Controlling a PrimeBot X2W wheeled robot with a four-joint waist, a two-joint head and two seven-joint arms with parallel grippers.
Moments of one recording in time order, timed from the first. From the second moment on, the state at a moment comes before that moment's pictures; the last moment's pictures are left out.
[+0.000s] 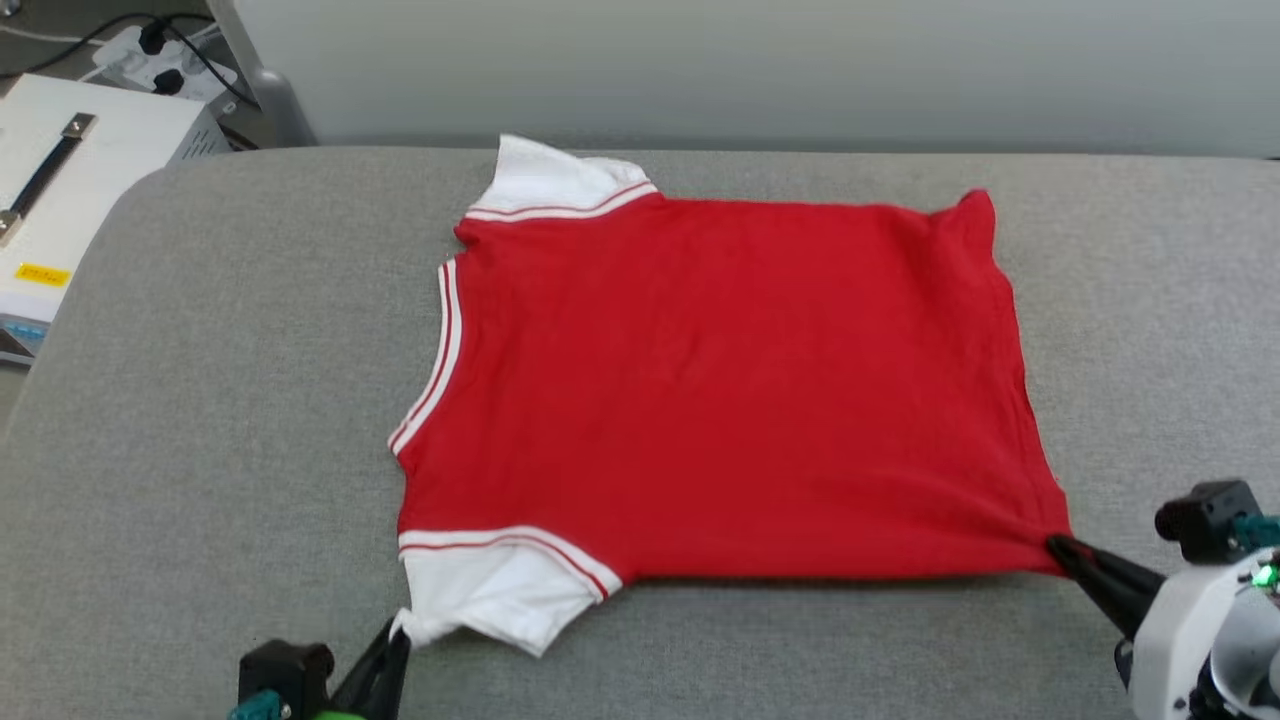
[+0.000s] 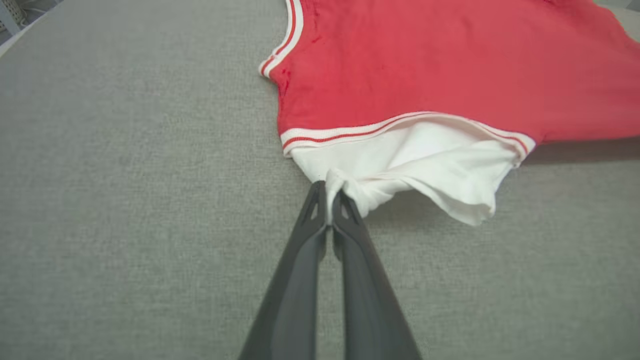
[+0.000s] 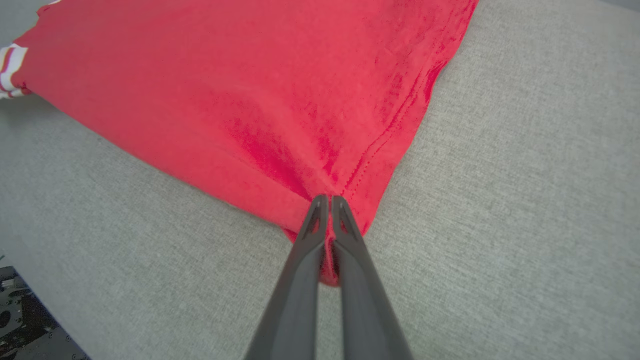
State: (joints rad) left arm 0.01 0.62 -0.65 0.02 -0.77 0.27 -0.20; right arm -0.31 -0.80 0.82 0.27 0.90 0.13 -0.07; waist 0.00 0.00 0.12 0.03
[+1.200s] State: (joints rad) left arm -0.49 0.60 -0.69 0.30 -0.67 0.04 -0.10; right arm -0.39 -0.69 0.51 0.16 0.86 0.13 0.26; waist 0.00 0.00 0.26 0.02
